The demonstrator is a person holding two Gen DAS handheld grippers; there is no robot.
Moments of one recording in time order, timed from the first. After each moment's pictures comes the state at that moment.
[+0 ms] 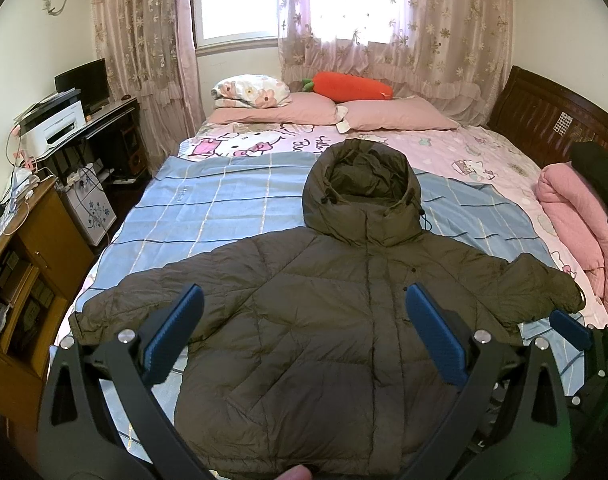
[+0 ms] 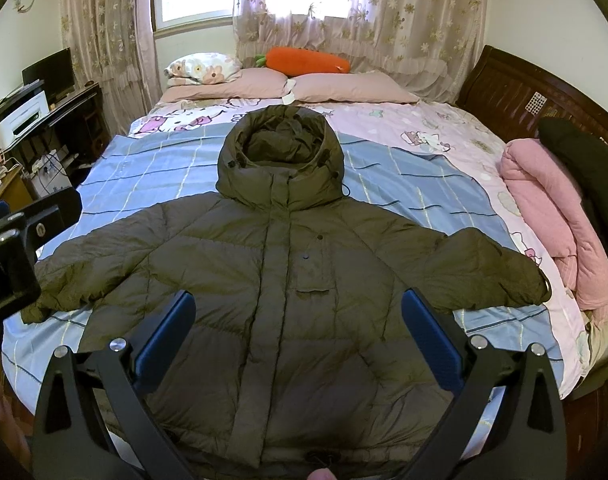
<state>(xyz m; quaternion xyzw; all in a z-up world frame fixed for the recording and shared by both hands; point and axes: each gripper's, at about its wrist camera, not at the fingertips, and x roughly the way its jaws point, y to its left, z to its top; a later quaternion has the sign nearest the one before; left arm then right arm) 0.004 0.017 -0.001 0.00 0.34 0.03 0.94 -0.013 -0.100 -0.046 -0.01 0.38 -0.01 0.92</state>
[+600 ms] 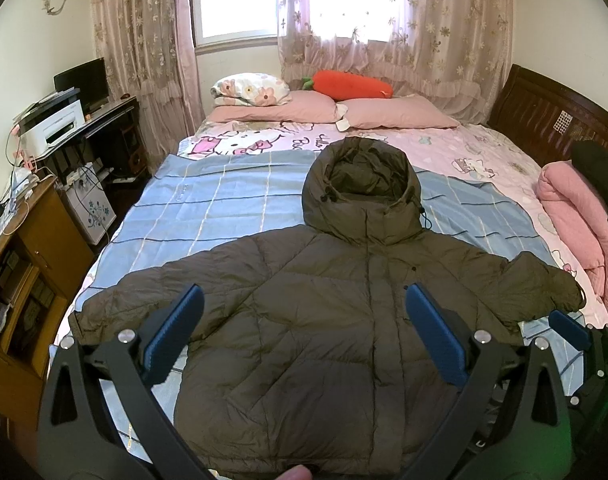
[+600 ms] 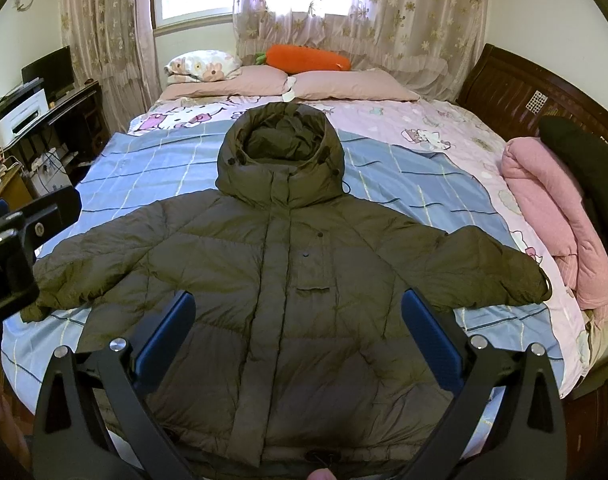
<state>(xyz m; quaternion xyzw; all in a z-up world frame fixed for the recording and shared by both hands) 0.004 0.016 -0.002 -0.01 0.34 0.03 0.94 -0.012 -0.100 -0.049 -0.01 0.39 -0.01 0.92</state>
